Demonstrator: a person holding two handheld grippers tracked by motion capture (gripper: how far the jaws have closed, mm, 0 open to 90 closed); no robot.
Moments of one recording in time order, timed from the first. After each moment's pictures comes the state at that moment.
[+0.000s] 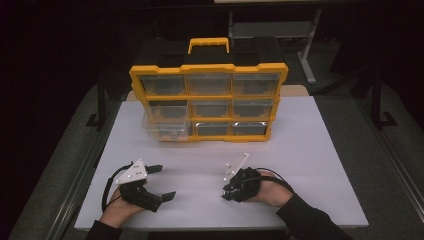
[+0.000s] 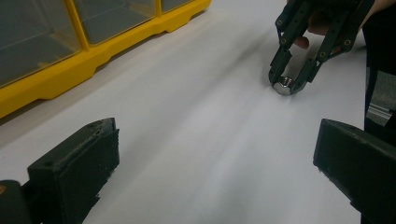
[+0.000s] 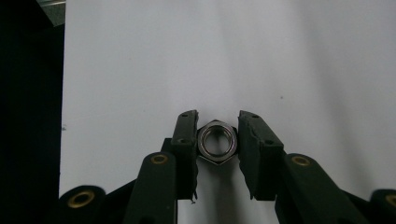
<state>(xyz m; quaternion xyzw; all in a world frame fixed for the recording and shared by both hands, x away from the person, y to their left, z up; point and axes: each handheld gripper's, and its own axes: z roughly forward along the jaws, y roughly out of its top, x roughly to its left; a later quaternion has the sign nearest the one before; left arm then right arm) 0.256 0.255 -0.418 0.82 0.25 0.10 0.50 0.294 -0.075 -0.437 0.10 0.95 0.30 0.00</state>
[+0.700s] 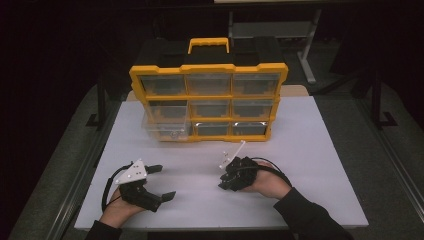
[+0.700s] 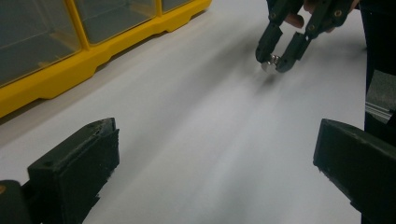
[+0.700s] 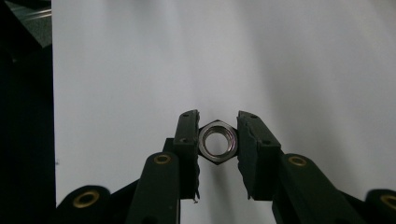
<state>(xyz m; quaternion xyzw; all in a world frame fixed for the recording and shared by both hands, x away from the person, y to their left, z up) 0.257 0.256 -0.418 0.82 0.25 0.10 0.50 0.312 -0.065 -0.410 0.13 0.94 0.30 0.01</state>
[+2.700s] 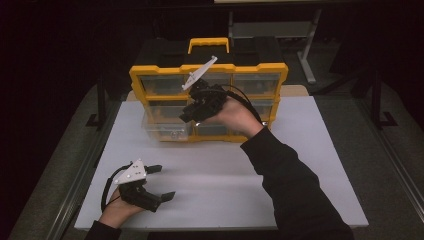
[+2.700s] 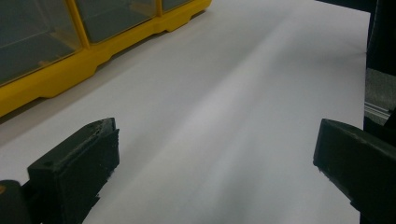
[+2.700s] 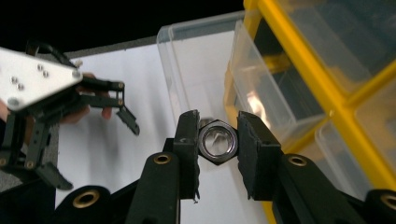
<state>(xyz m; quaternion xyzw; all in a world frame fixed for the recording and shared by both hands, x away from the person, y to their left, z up) 0.257 0.257 -0.418 0.82 0.25 0.10 0.50 0.396 0.009 -0.239 0.13 0.91 0.39 0.07</state>
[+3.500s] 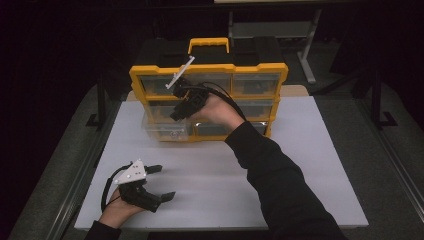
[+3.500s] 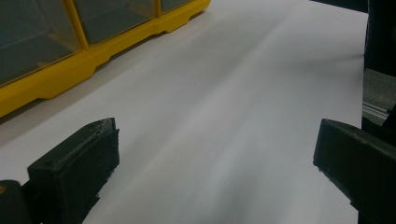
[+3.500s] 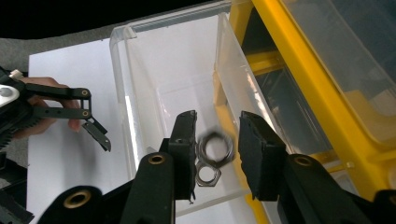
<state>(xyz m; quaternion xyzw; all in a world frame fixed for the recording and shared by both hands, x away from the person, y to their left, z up) 0.257 0.258 -0.418 0.82 0.25 0.10 0.50 0.425 0.048 -0.258 0.15 0.92 0.35 0.06</state>
